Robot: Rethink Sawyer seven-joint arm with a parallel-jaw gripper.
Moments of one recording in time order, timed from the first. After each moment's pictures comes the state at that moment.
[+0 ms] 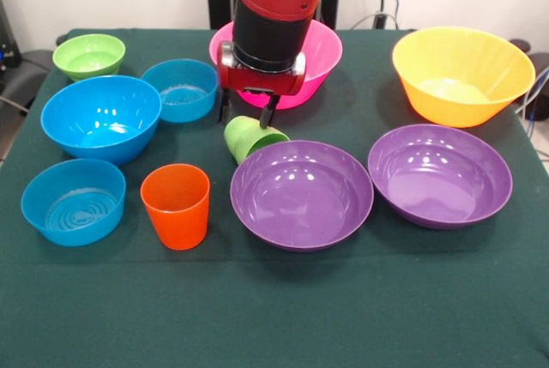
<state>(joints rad) -0.18 -0.44 -0.12 1.46 -0.16 0.61 1.58</state>
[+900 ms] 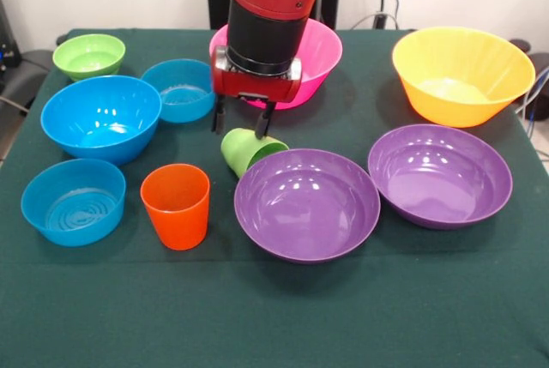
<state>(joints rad) -0.18 -0.44 -0.14 1.45 -0.12 0.56 1.58</state>
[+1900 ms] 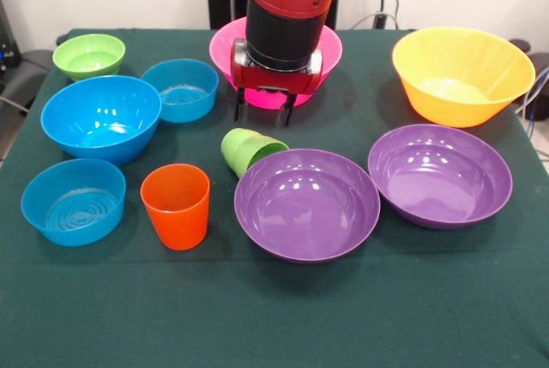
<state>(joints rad) -0.16 -0.44 -0.14 1.43 -0.06 0.67 1.58</state>
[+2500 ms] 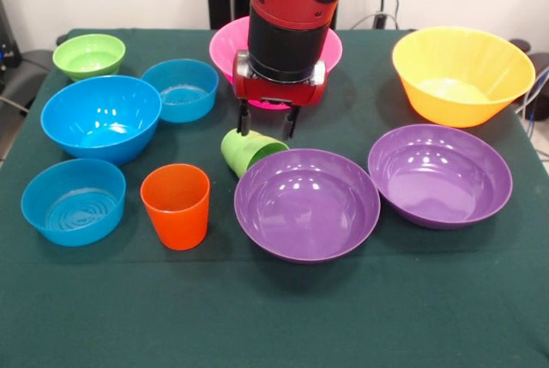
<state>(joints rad) -0.16 -0.42 -0.13 1.39 -0.03 0.67 1.58</state>
